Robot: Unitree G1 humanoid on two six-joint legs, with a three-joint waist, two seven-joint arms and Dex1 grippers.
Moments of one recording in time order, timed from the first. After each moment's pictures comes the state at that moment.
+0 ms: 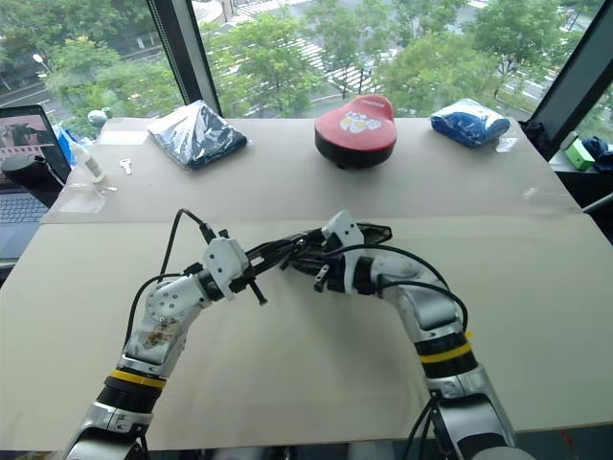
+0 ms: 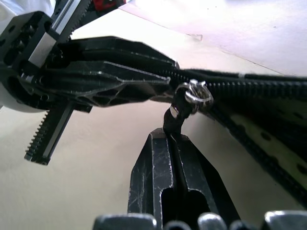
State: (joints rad) left arm -0.32 0.35 -0.14 0.02 -0.12 -0.17 -0.71; right arm -0.51 -0.37 0.14 -0.08 0.40 0.68 0.84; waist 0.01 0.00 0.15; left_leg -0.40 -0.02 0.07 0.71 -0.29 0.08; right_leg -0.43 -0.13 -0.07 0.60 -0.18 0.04
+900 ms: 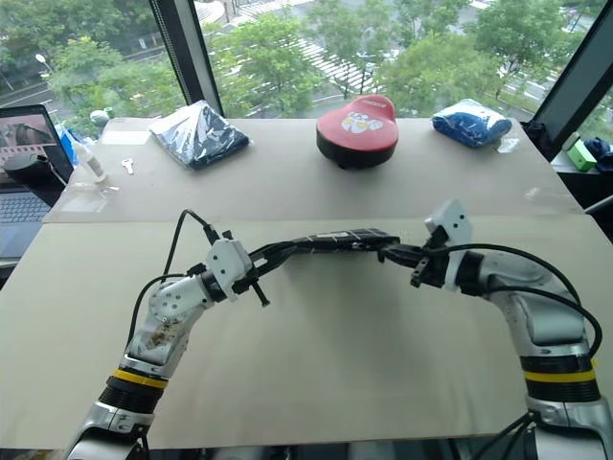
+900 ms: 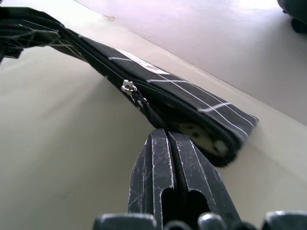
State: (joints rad) left arm -0.33 0.35 -0.15 0.02 -0.12 -0.17 -0.72; right arm -0.36 -0.80 -0.10 -0.05 0.44 0.57 0.94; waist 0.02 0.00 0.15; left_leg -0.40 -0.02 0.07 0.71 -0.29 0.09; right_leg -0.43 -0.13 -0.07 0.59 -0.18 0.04
